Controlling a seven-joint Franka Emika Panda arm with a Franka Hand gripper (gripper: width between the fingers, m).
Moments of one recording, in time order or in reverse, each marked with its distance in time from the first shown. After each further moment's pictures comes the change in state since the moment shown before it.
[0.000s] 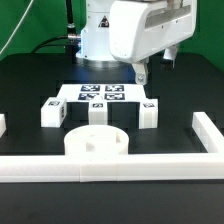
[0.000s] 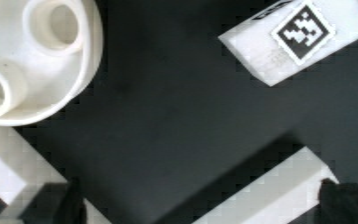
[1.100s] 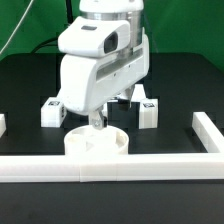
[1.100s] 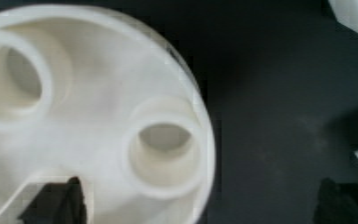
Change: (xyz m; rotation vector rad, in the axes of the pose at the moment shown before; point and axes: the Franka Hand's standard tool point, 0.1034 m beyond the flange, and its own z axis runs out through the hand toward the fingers) arm -0.046 0.055 0.070 -0.001 0.013 -0.076
